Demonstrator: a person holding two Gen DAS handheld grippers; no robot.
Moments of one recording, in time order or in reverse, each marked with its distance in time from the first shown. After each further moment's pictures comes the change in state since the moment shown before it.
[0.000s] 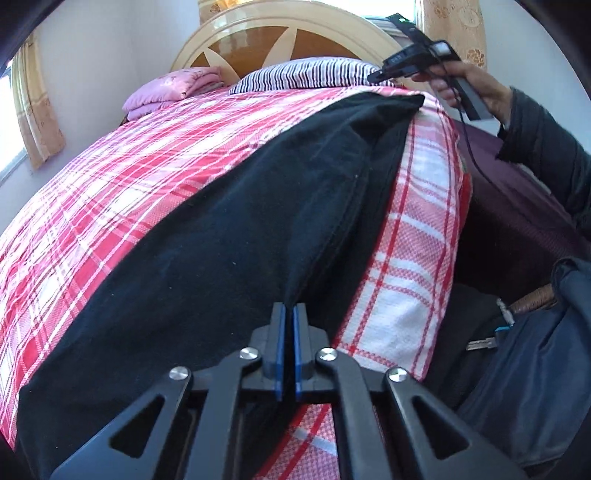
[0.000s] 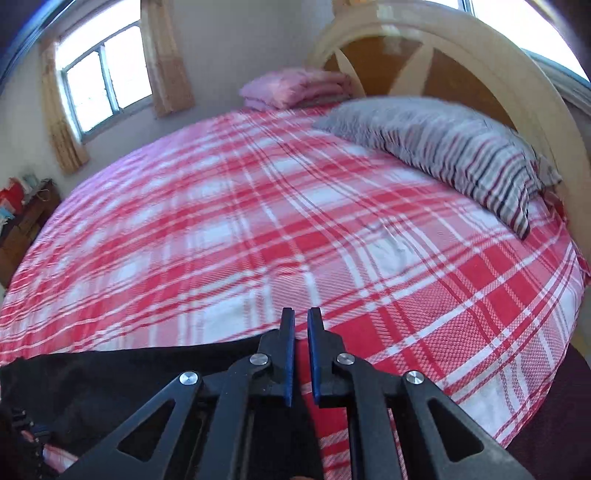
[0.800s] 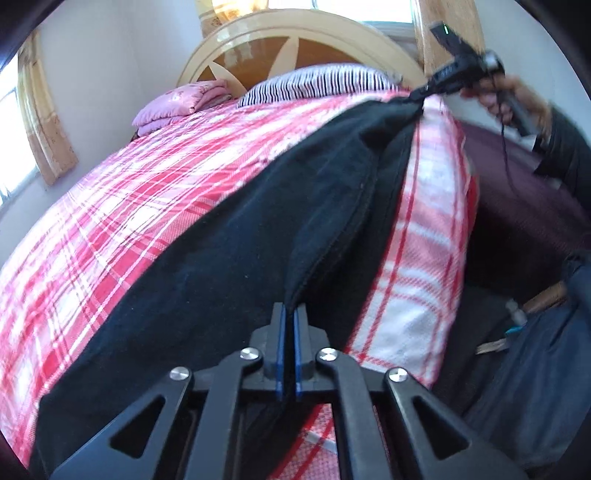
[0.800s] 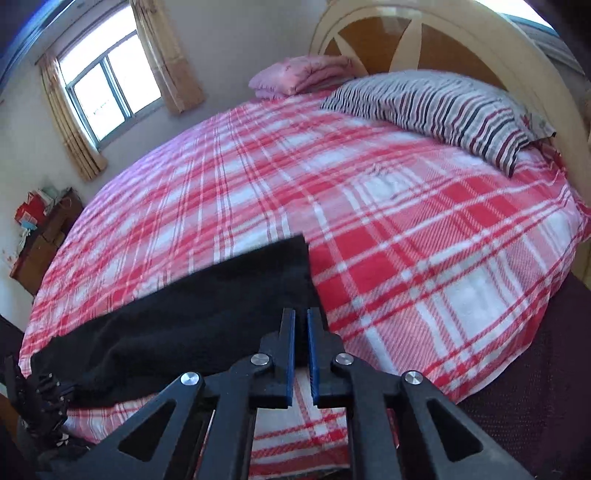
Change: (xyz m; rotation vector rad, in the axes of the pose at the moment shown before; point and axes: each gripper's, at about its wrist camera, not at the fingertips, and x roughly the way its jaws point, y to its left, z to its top) left arm -0.019 0.005 0.007 0.000 -0.056 0.037; right arm -0.066 -0.012 -0.058 0.059 0.003 0.138
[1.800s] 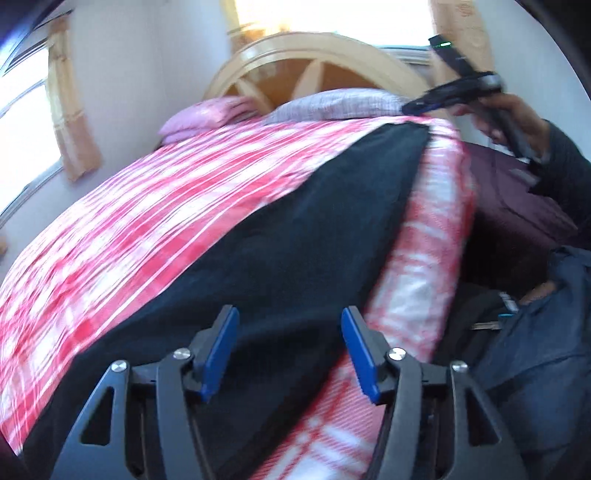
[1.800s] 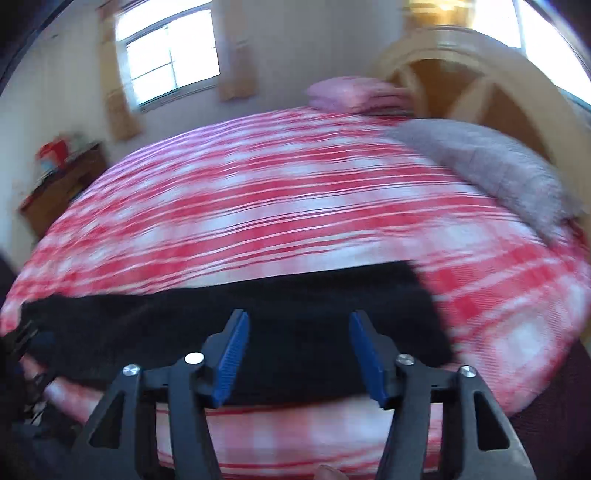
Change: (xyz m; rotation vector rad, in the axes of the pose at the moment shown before) left arm -0.036 0.024 -0.036 -0.054 -0.054 0.096; right arm 0.010 0.111 -0.016 -0.280 -0.005 0.067
